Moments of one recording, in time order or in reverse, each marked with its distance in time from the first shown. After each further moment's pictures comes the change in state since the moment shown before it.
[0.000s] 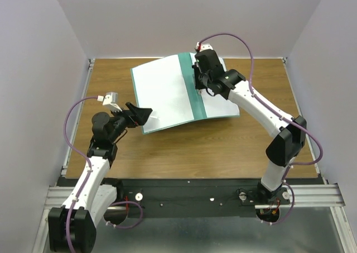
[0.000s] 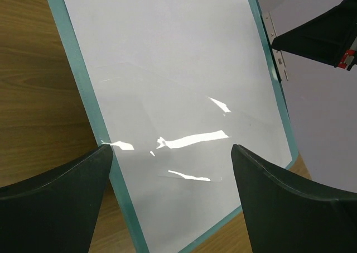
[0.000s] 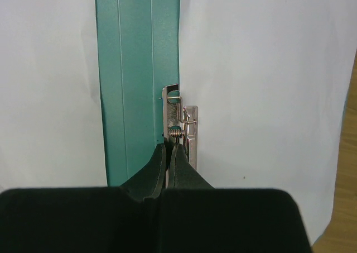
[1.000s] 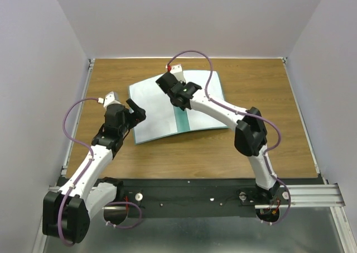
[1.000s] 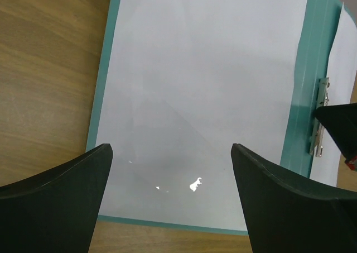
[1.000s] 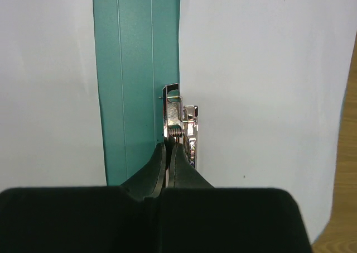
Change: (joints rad) left arm -0.148 0.129 0.149 -0.435 -0.580 -0.075; right arm 0.207 0.410 0.207 -0.108 0.347 0.129
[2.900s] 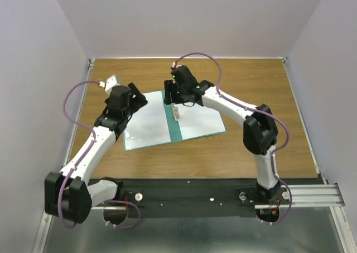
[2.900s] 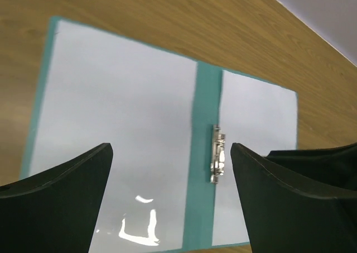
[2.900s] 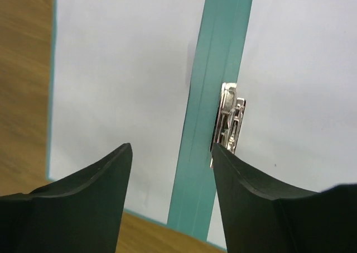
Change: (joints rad) left arm -0.055 0.283 0.349 -0.052 -0.044 0.026; right arm -0.142 -0.190 -0.264 0.299 -0.668 0.061
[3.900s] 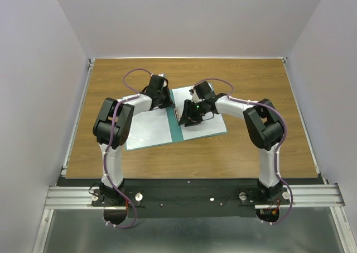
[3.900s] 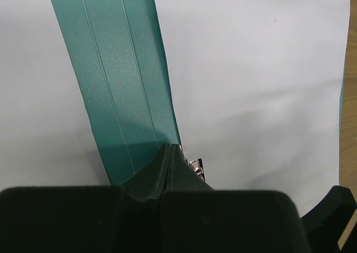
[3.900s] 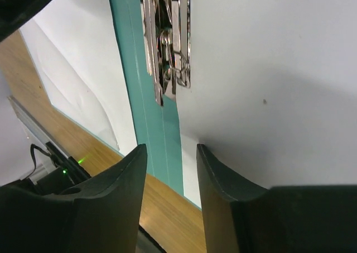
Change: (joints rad) left arm -0.078 0.807 0.365 0.159 0.364 0.085; right arm -0.163 0.063 -0.356 0.154 -0.482 0.138
